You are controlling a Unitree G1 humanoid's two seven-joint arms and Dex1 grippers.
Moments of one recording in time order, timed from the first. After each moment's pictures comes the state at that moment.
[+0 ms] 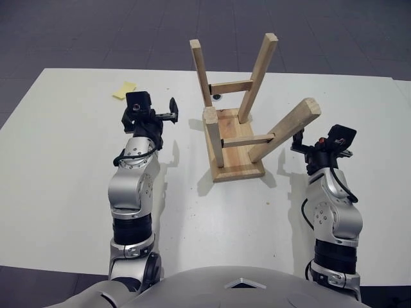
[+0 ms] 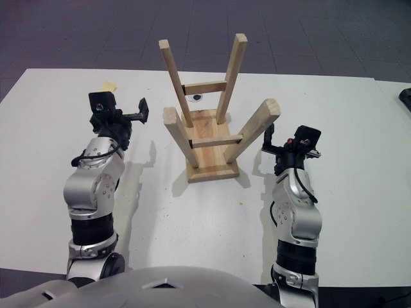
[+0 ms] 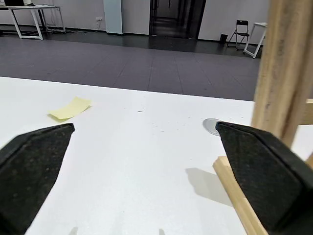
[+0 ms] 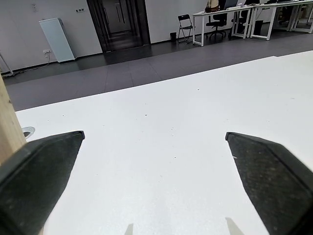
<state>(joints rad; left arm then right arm) -0.28 -0.02 0.08 -0.28 -0.10 0.65 0.15 -0.04 -0.11 -0.21 -0.31 0.31 0.43 -0.15</state>
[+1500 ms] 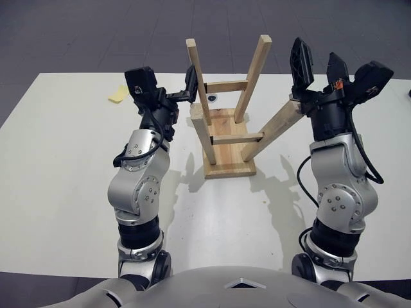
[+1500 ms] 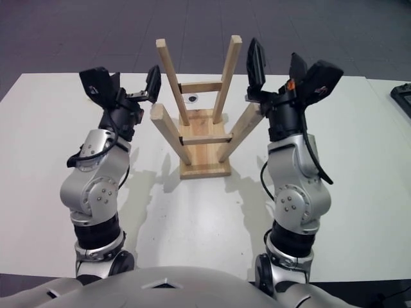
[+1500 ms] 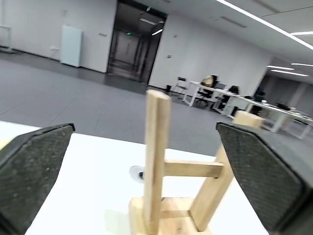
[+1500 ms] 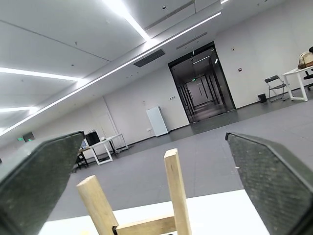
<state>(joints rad) -0.31 -0.09 0.04 -0.51 -0.28 0.65 0.18 -0.27 -0.03 -0.15 -0.56 0.62 0.45 -0.08</state>
